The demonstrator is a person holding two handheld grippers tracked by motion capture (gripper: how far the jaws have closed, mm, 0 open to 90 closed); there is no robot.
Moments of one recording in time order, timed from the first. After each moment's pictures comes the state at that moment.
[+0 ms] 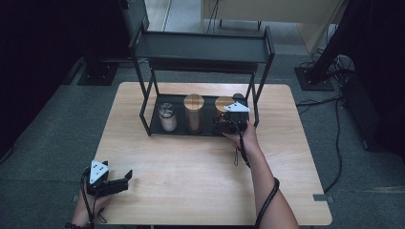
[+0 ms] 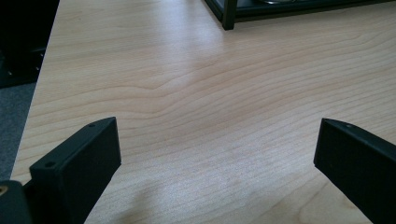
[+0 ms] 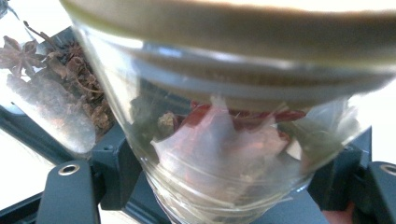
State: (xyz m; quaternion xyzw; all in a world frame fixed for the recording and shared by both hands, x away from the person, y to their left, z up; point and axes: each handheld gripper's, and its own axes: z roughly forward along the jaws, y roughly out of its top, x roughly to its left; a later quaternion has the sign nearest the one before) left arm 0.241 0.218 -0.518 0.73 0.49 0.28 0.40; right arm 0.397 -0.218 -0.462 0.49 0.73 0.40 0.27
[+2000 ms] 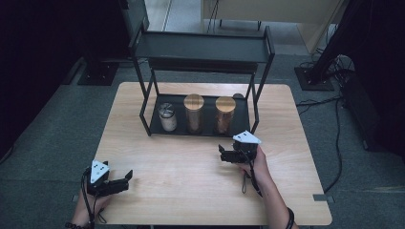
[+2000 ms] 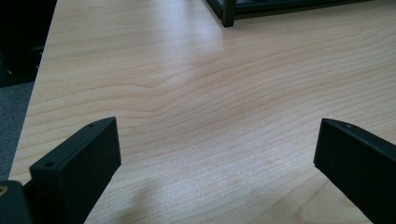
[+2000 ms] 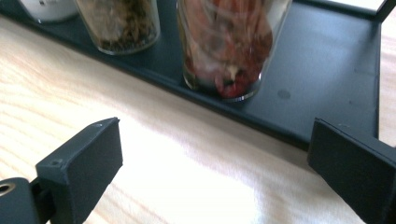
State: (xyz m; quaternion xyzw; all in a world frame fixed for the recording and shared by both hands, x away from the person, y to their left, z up) left arm 0.242 0.218 -0.519 0.73 0.49 0.28 0.39; right arm 0.320 -0.244 -0.515 0.49 0.73 0.40 0.26
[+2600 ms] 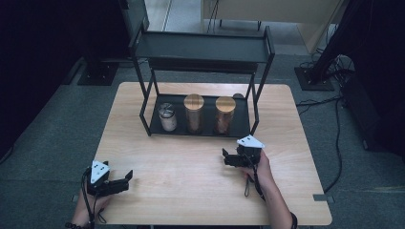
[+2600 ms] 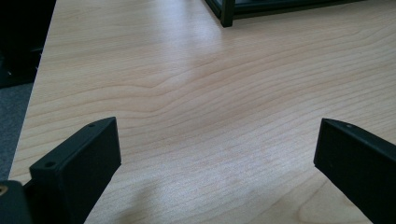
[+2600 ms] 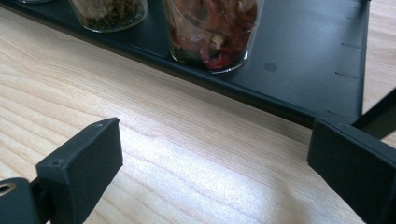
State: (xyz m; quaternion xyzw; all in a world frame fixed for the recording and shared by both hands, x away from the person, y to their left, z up) left arm 0.241 0.217 -0.519 0.73 0.49 0.28 0.39; right arm 0.311 -0.256 -0.524 0.50 0.73 0.39 0.26
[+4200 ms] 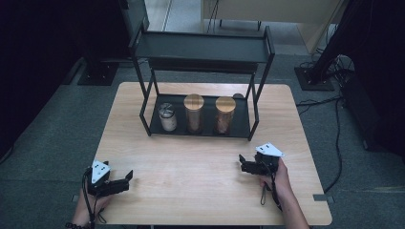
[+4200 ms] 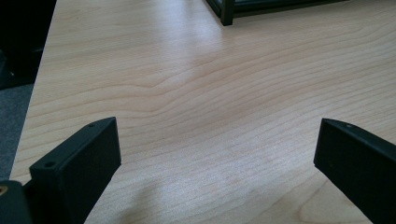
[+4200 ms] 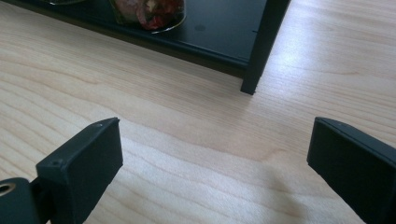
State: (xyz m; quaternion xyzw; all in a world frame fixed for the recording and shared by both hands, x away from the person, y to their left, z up) left arm 0.242 0.216 -0.519 0.73 0.48 0.28 0.39; right arm 0.281 -0.306 -0.525 0.52 0.72 0.38 0.28
